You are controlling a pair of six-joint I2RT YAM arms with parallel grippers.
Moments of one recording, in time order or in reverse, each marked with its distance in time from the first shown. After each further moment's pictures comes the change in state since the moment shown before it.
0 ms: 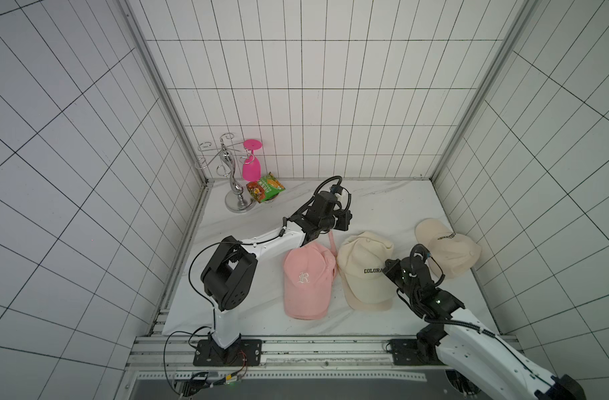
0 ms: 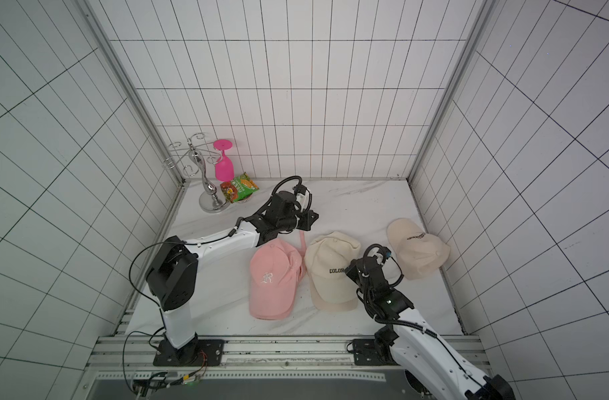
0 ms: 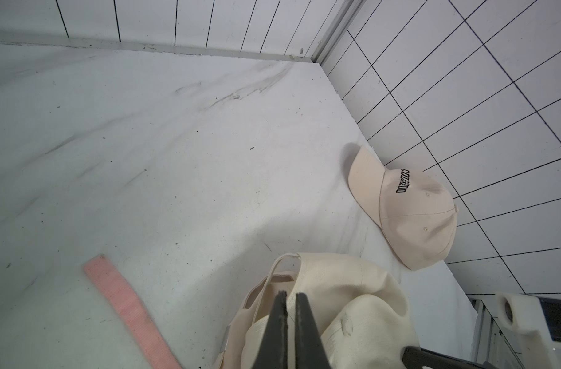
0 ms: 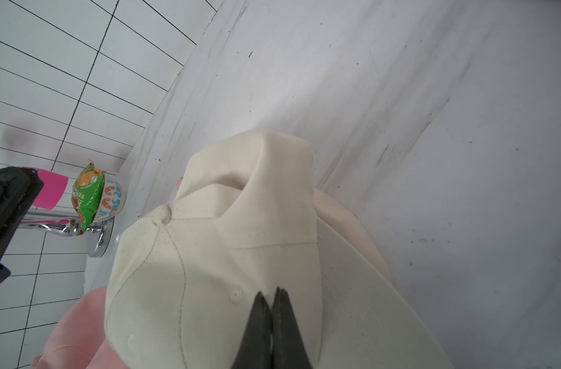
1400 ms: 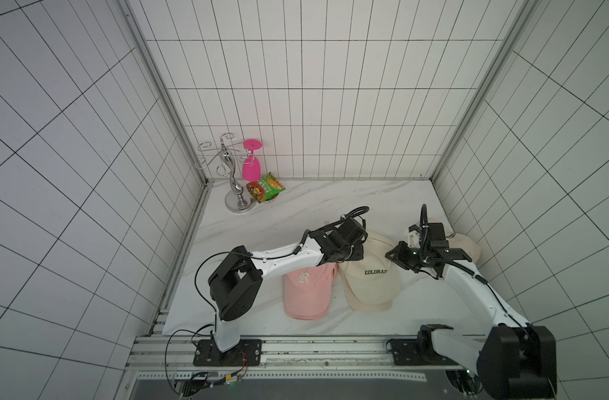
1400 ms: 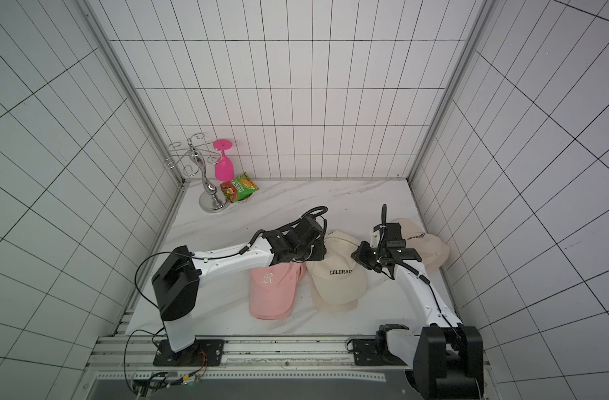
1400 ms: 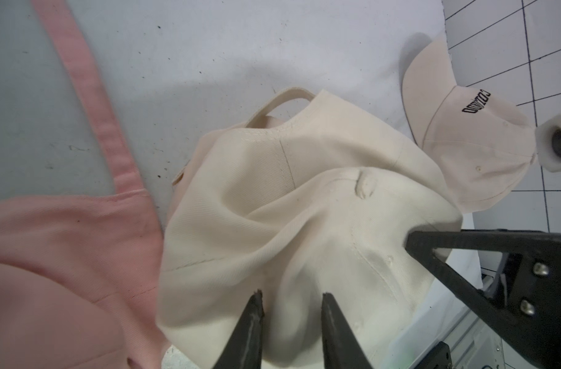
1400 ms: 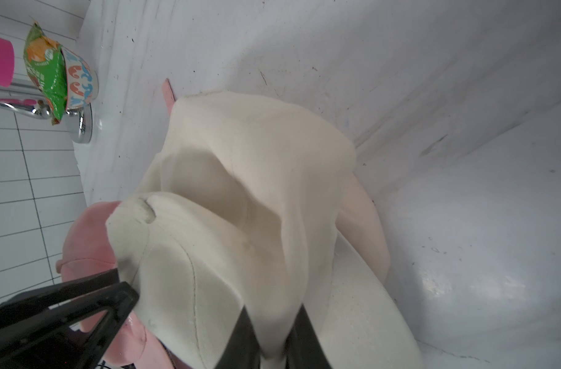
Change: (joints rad) left arm -0.241 -0.005 0.038 -0.397 -0.208 -0.374; right arm -0.471 0.426 0.412 -0.366 -0.723 -0.565
